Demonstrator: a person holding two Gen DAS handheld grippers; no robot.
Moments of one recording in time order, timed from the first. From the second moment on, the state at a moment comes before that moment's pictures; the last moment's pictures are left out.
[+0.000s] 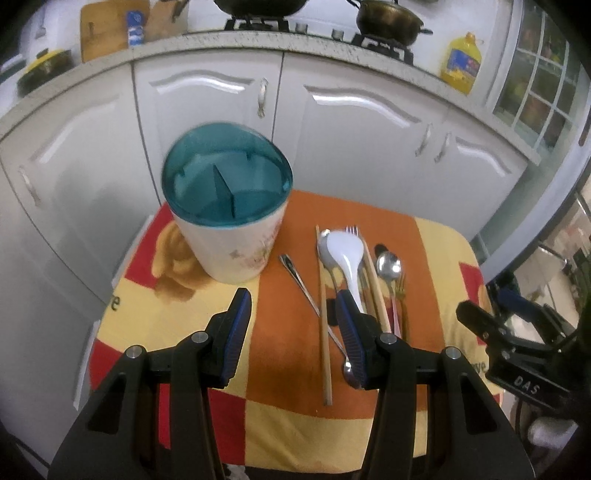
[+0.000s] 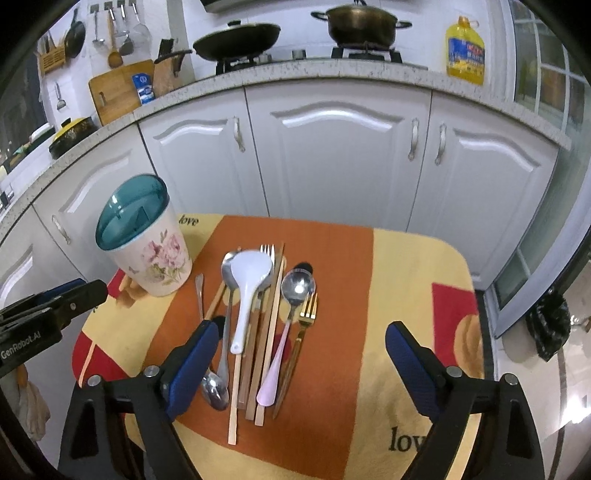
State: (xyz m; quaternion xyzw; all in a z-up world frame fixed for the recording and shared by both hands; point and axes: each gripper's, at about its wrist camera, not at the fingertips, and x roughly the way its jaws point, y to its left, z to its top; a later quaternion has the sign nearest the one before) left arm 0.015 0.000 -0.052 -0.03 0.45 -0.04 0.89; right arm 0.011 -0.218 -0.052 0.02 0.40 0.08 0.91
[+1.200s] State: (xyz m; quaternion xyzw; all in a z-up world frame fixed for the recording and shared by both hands) left arm 0.046 -0.020 -0.072 -0.01 0.44 -0.04 0.90; right arm 0.053 -0.218 -0.080 0.03 0.43 0.08 0.90
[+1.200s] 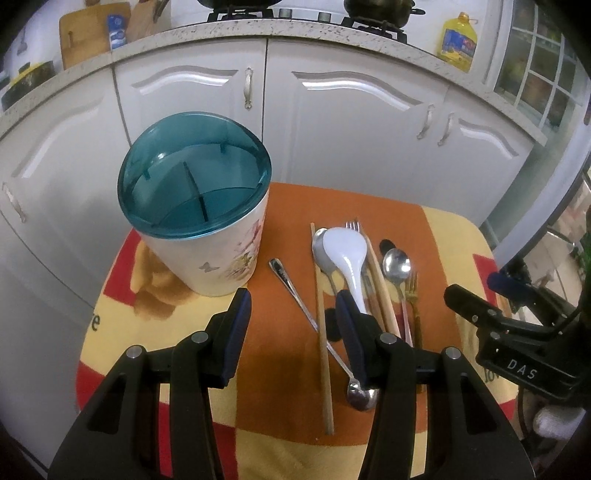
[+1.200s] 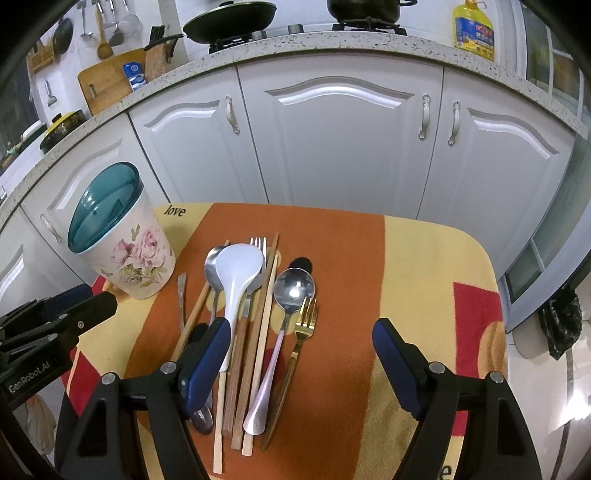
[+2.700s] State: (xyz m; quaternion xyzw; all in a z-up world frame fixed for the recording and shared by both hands) left arm 0.108 -0.038 -0.162 -0.06 0.54 -0.08 0.83; right arm 0.144 -0.241 -0.139 0.08 0.48 0.27 0.83
